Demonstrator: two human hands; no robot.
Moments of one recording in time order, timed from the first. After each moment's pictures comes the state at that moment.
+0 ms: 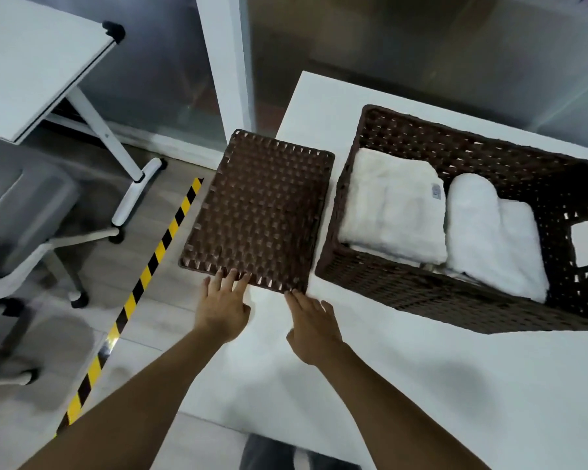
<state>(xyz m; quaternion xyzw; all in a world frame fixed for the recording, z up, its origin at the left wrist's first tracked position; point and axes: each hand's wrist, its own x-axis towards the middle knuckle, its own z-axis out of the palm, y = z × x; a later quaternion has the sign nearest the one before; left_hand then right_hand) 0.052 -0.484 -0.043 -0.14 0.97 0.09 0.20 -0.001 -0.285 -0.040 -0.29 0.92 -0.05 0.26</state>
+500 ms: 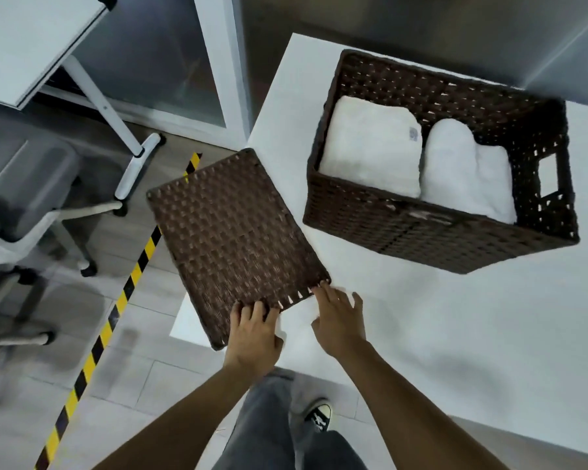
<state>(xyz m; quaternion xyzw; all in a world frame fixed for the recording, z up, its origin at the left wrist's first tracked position) 0.178 -0.350 -0.040 -0.10 0.98 0.11 0.16 0.074 -0.189 -0.034 -0.23 0.94 -0.02 0.24</state>
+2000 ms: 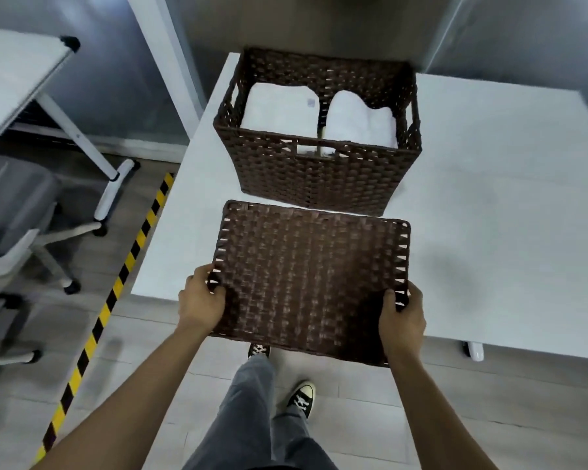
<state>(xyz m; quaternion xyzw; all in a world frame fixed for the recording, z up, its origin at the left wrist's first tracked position) 0.243 -0.264 0.025 -0.36 0.85 0.38 0.05 0.196 0.067 0.026 0.28 0.84 -0.46 0.04</state>
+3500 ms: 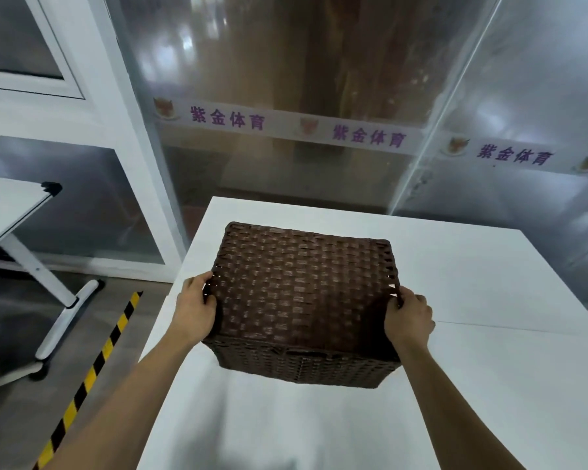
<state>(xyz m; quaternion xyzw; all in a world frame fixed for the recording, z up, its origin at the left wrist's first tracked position) -0.087 -0.355 0.180 -0.24 0.87 0.43 -0.01 -0.164 0.010 0.160 0.19 0.94 -0.29 -0.05</state>
